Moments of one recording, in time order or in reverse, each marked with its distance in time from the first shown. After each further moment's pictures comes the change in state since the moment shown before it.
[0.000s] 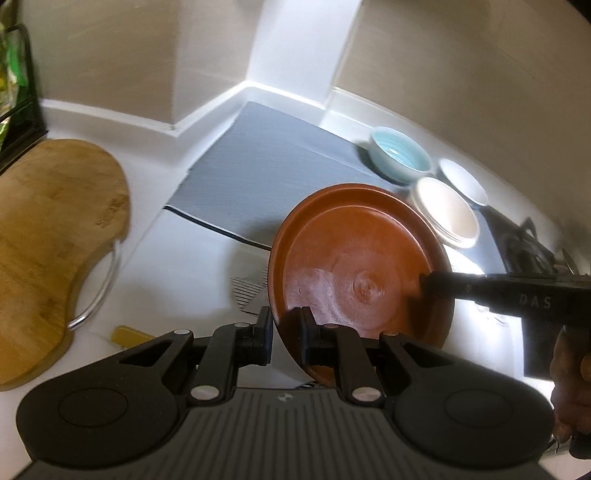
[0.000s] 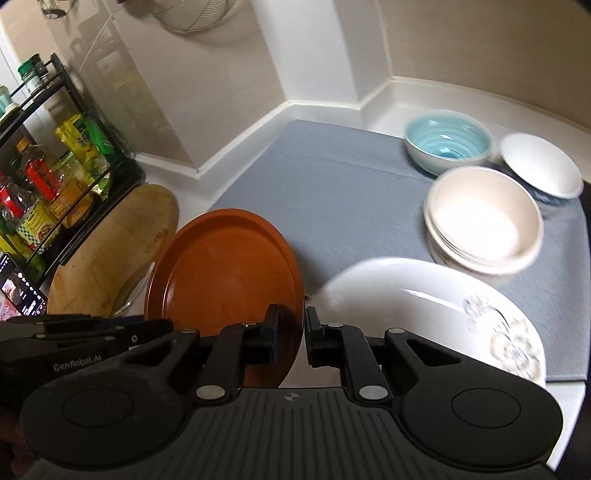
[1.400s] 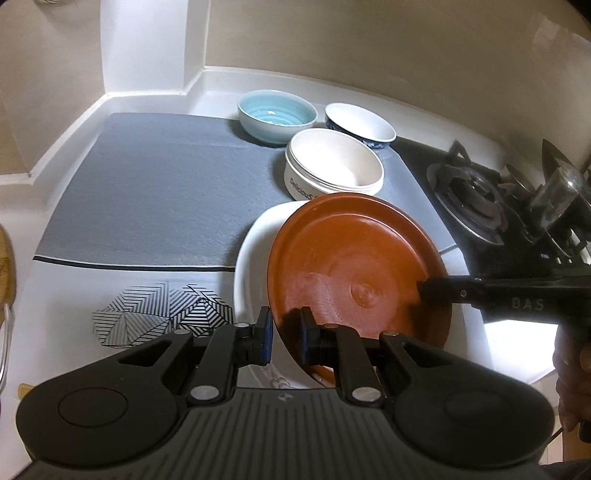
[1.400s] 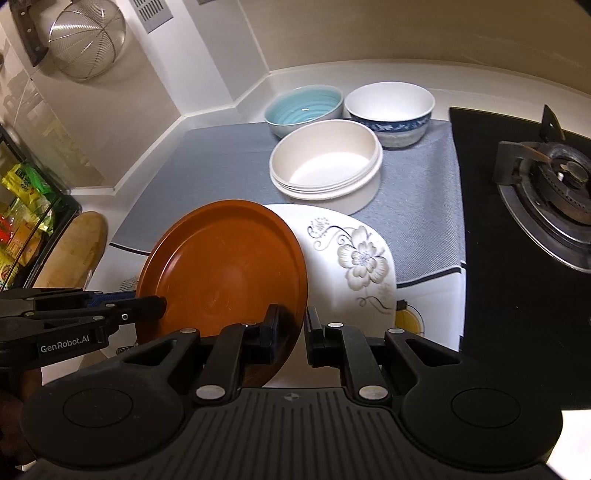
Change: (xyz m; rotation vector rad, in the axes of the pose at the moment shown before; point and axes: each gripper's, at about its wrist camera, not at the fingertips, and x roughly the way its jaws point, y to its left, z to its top) left arm 0.038 -0.096 -0.003 0.288 0.066 -0.142; right arm -0.059 -0.080 -0.060 0.207 -0.035 -0.142
